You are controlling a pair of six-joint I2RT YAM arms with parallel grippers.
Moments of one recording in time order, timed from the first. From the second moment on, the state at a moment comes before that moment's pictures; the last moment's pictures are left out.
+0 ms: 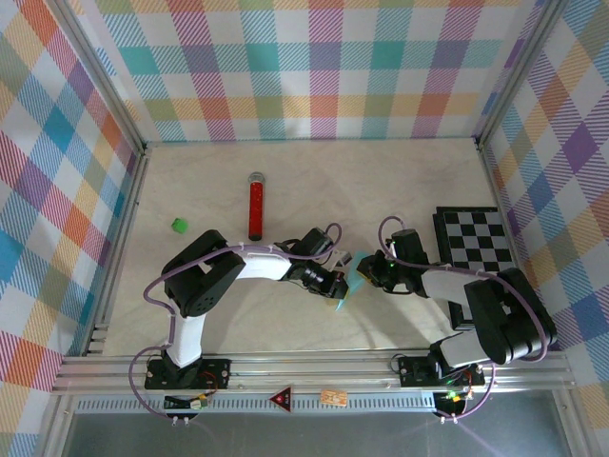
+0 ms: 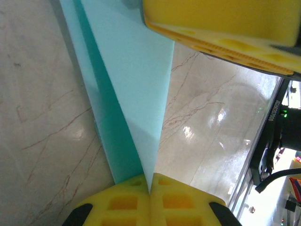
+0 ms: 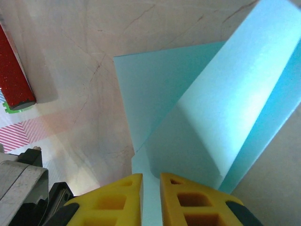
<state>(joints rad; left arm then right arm) -0.85 1.97 1.05 -0.09 0.65 -0.51 0.35 1.43 0.44 0.11 -0.49 0.98</state>
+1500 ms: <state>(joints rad) -0.85 1.92 1.03 -0.11 0.64 -0.51 0.35 1.52 0.47 0.11 -0.52 0.95</state>
